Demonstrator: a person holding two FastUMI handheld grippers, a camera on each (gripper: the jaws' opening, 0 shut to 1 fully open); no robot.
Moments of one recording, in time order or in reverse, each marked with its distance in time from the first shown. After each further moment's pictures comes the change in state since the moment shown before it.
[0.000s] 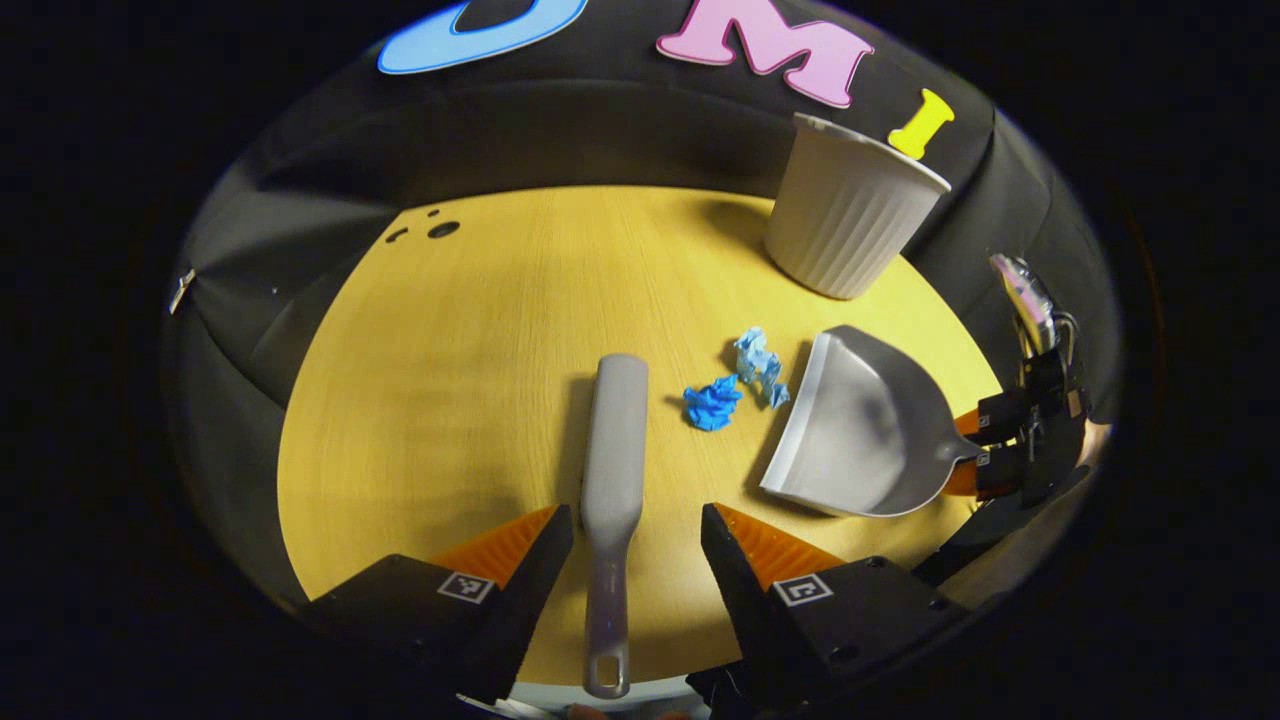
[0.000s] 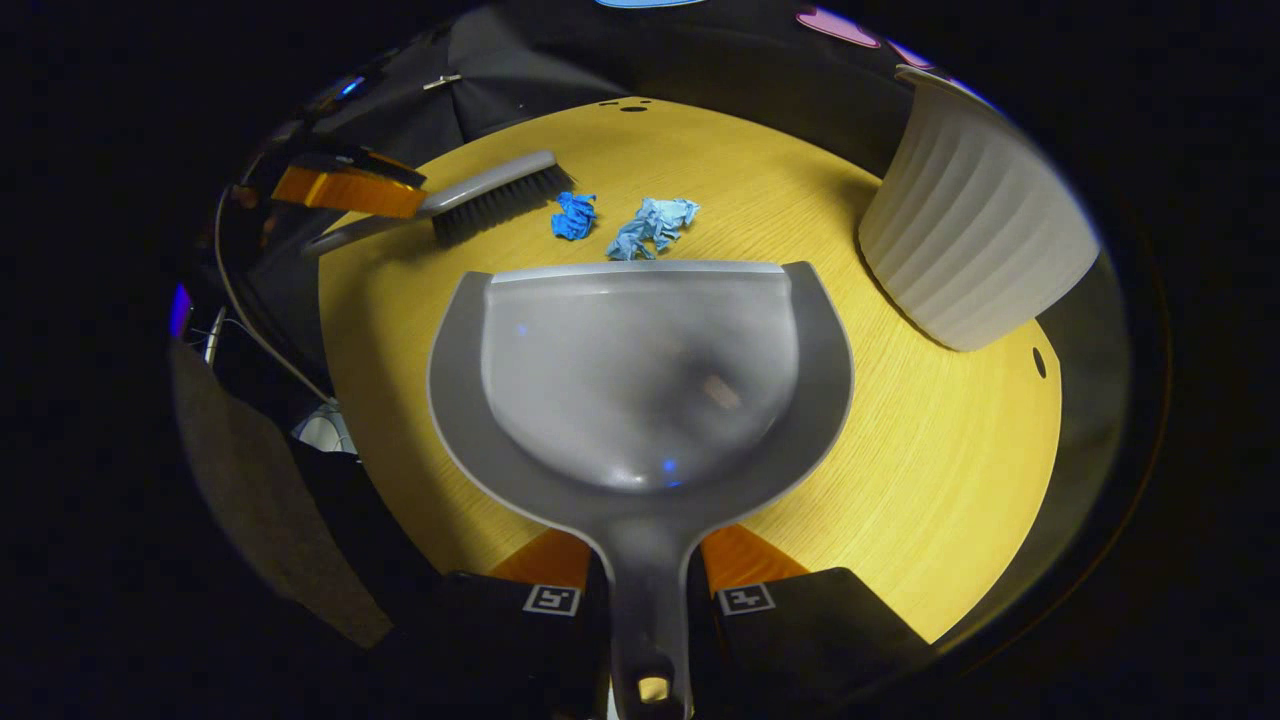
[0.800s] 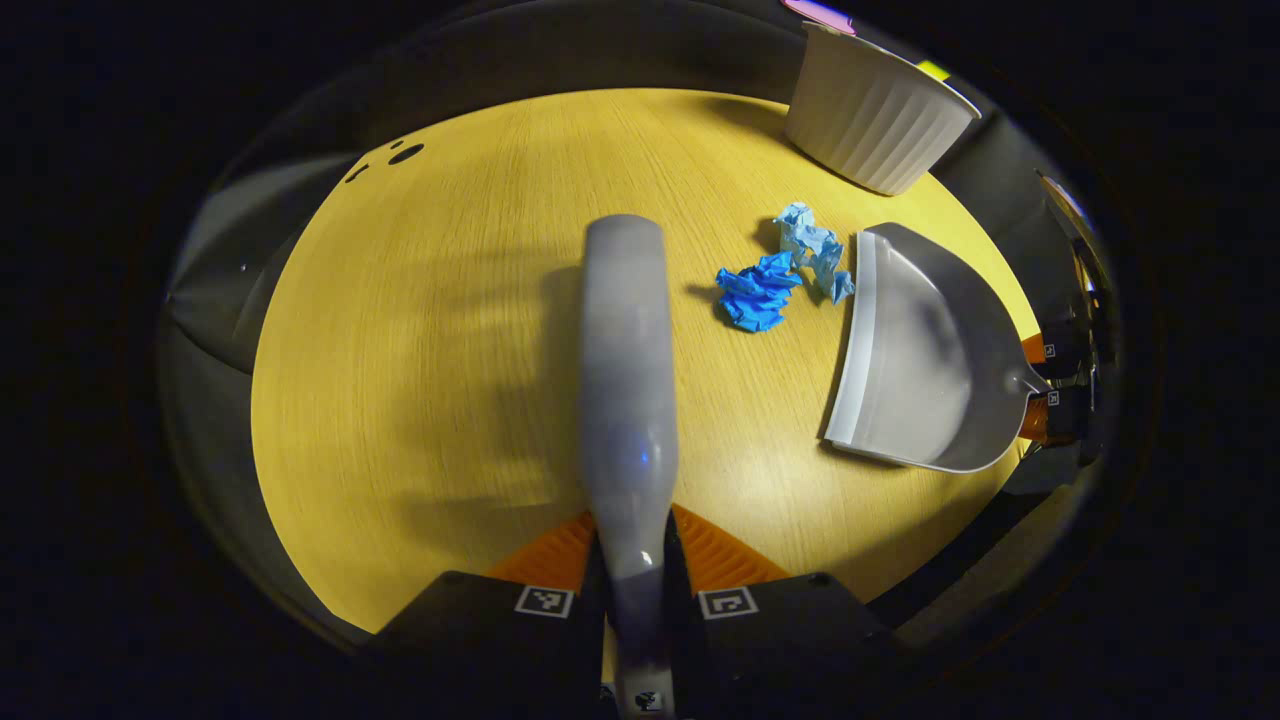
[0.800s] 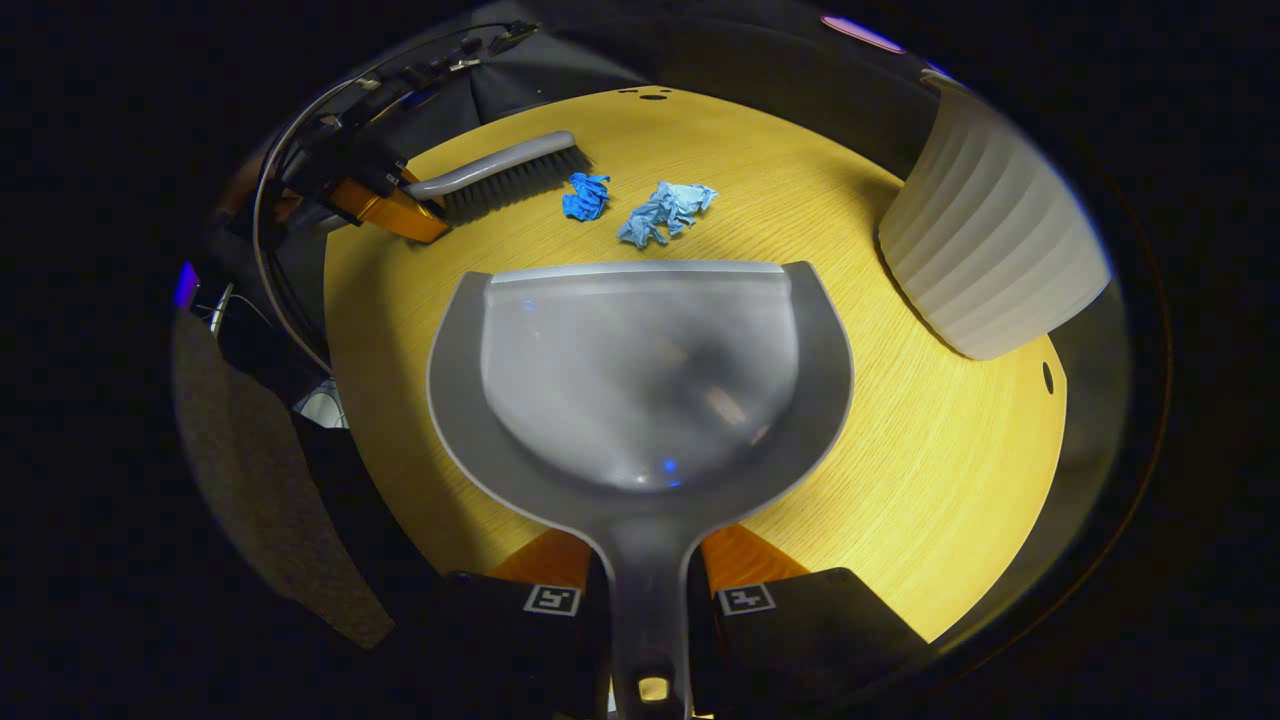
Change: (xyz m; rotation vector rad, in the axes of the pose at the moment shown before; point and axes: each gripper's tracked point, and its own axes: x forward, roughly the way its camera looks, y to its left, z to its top) left arm 0.042 0.010 -0.037 0.075 0.255 0.007; right arm 0.007 -0.006 -0.008 -0.048 0.045 0.003
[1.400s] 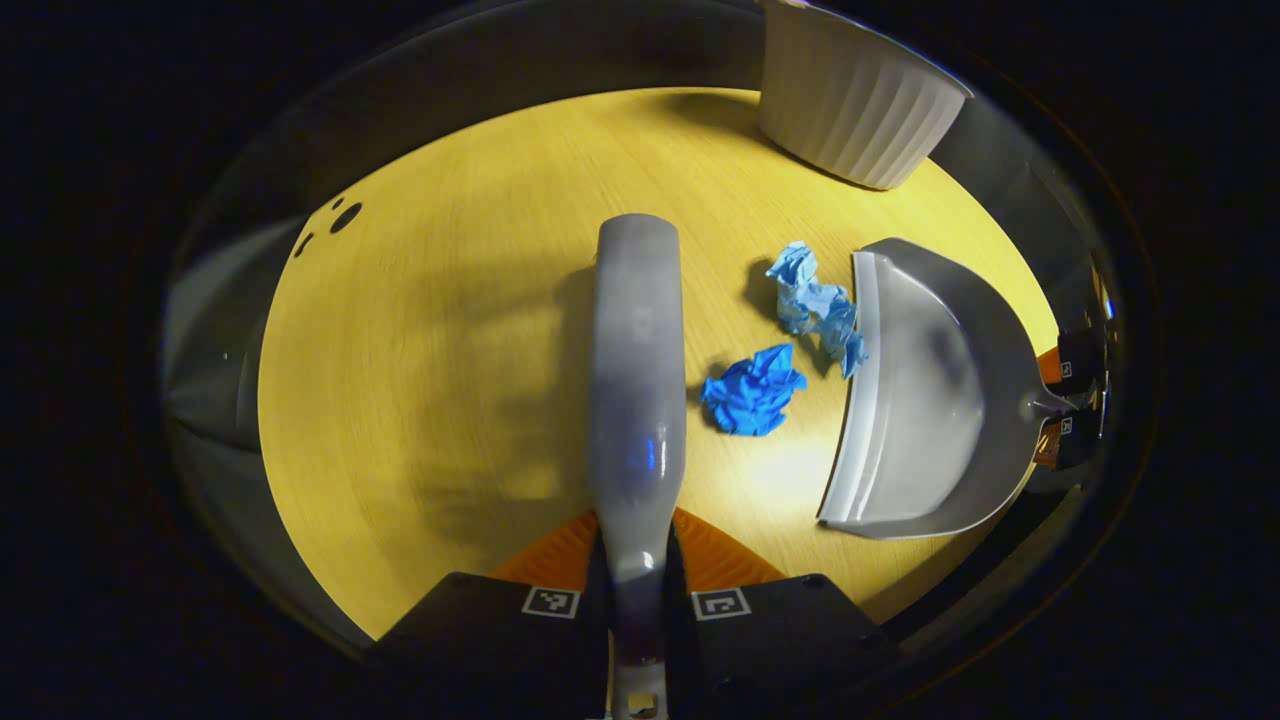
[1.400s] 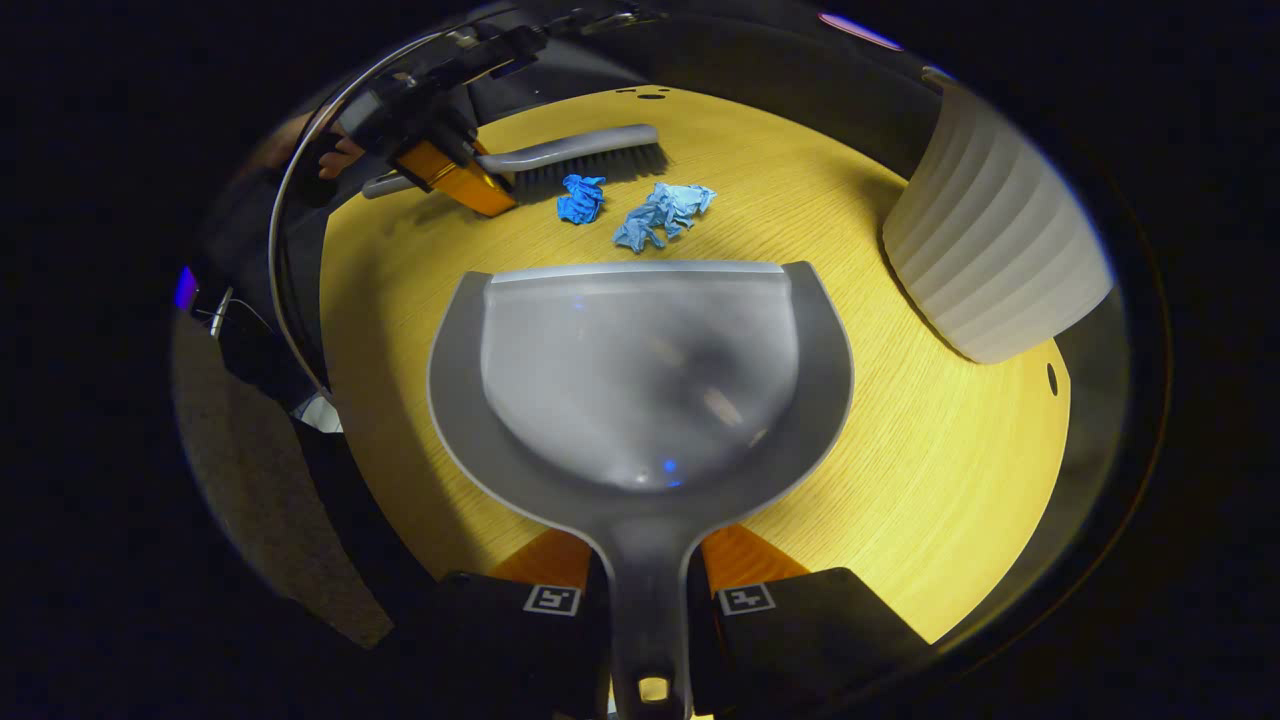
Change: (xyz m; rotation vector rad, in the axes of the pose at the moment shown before) left arm 0.023 -0.010 0.079 0.163 0.001 0.034; right arm 0.008 0.001 0.008 0.003 -0.003 0.012
